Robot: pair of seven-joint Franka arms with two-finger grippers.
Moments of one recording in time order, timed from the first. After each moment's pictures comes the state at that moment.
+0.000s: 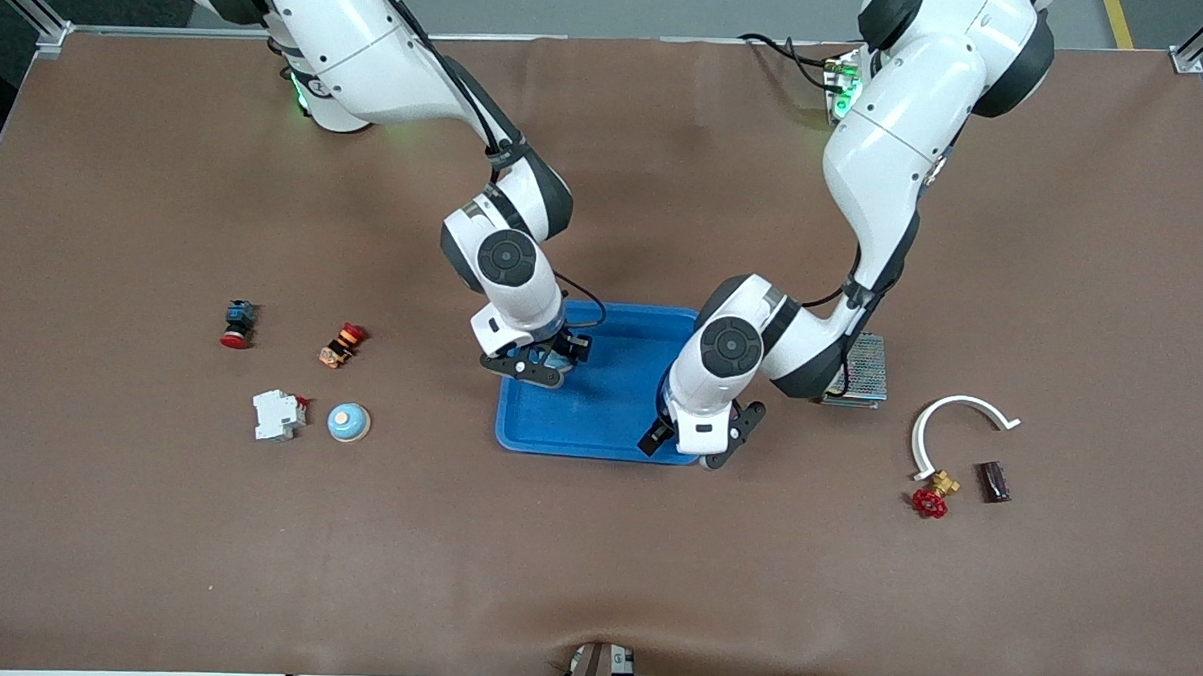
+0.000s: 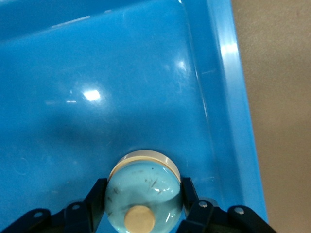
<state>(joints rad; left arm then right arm) -0.40 0.92 -0.24 -1.38 0.15 2.38 -1.49 0.62 0.70 0.08 -1.72 0.02 2.48 0.93</state>
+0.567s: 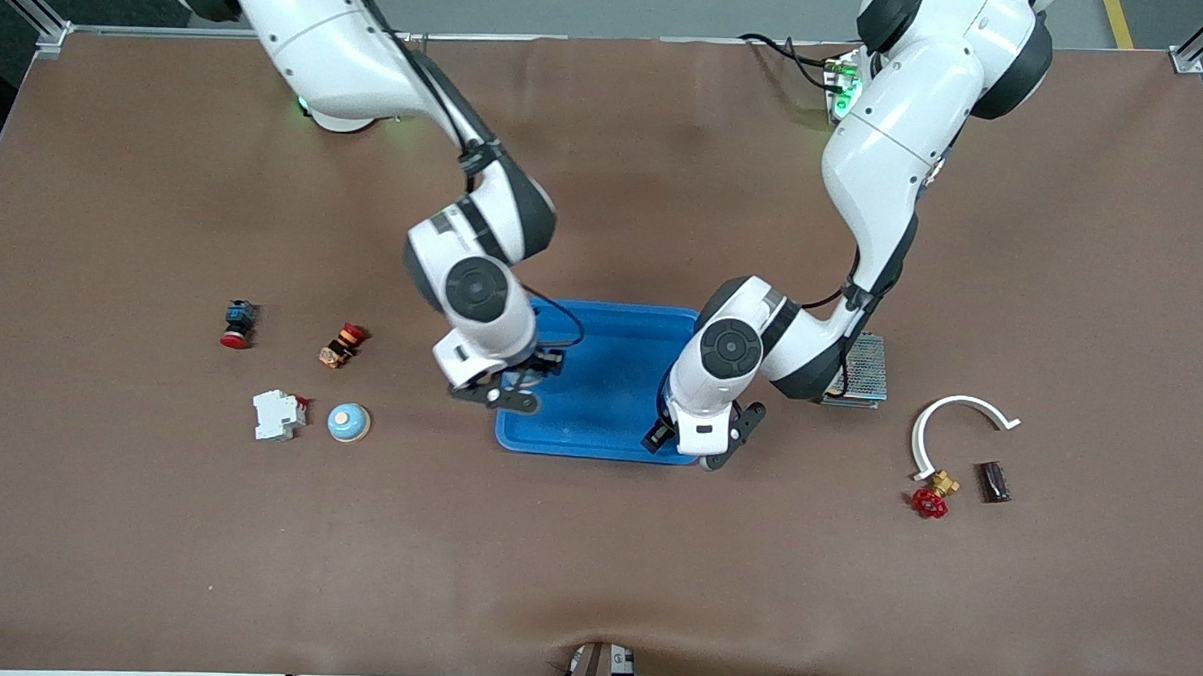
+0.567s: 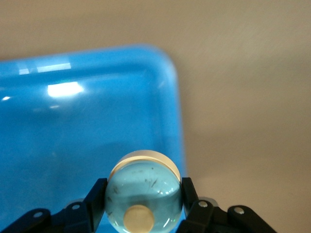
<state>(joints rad) -0.40 0.92 -0.23 -1.38 0.15 2.38 -1.49 0.51 0.66 0.05 -1.53 0.02 2.13 0.66</state>
